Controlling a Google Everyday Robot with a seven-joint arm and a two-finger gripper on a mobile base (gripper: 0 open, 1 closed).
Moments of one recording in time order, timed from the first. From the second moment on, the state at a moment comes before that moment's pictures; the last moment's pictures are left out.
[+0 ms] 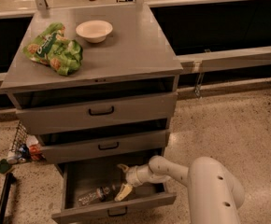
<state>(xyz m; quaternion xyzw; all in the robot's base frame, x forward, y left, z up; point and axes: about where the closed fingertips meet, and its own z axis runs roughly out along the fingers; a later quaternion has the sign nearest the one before) 0.576 0.099 0.203 -0.60 0.63 0.36 0.34</state>
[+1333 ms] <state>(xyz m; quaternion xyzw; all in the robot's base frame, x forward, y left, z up) 0.618 0.156 0.161 -0.64 0.59 0.36 0.35</state>
